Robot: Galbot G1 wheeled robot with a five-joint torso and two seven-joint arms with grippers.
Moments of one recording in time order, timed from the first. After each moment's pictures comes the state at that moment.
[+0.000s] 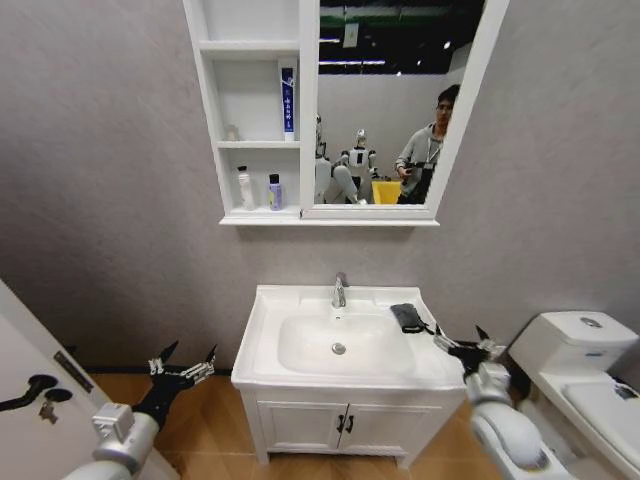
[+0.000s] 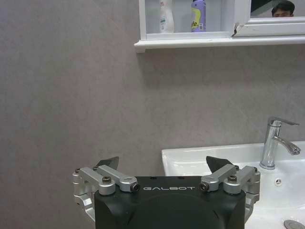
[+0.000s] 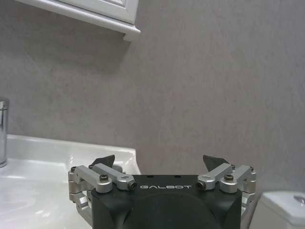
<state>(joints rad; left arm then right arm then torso) 1.81 -1.10 -0.82 -2.35 -0.52 0.22 -0.04 -1.75 1.11 0.82 2.14 0.36 -0.10 0.33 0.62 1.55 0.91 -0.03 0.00</state>
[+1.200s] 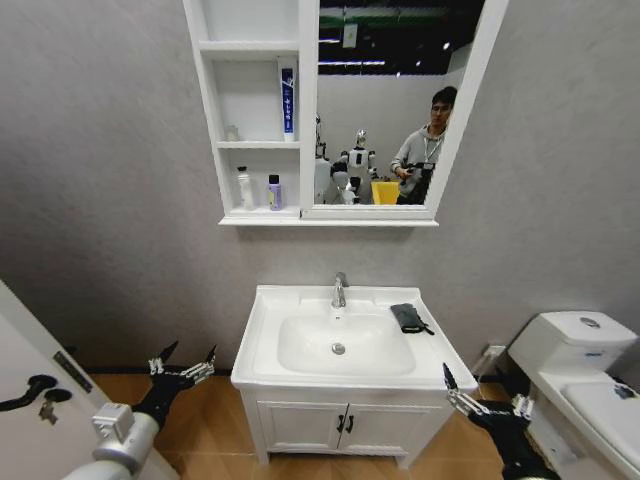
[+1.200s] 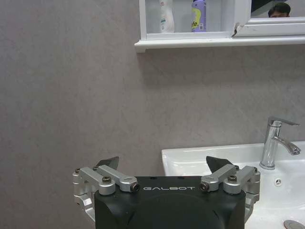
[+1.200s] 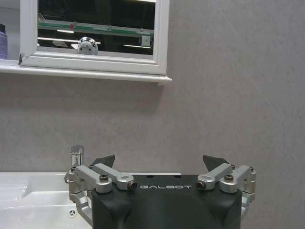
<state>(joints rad) 1.81 -1.10 -0.82 -2.35 -0.52 0.23 -0.04 -2.13 1.33 0.84 2.43 0.35 0.16 0.14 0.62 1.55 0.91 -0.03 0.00</state>
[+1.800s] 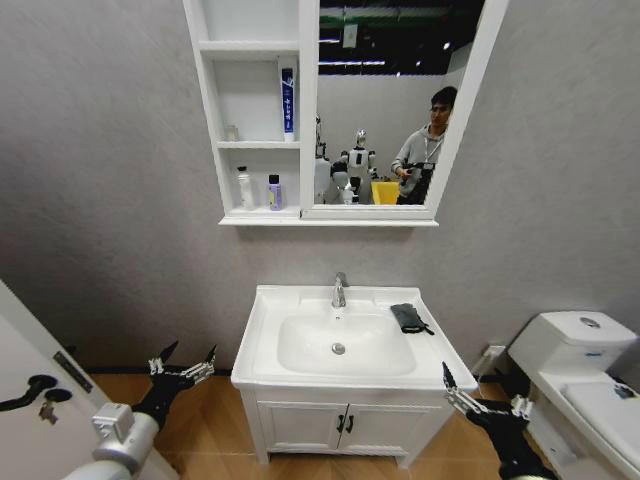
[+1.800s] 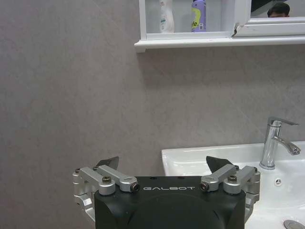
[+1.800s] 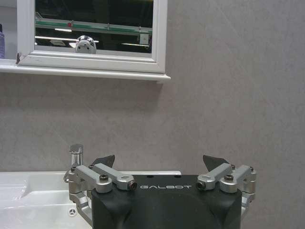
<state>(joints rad) 1.81 -1.10 -0.82 -2.35 -0.52 0.23 -0.04 -2.12 1.33 0.84 2.43 0.35 0.15 0.14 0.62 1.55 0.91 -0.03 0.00</state>
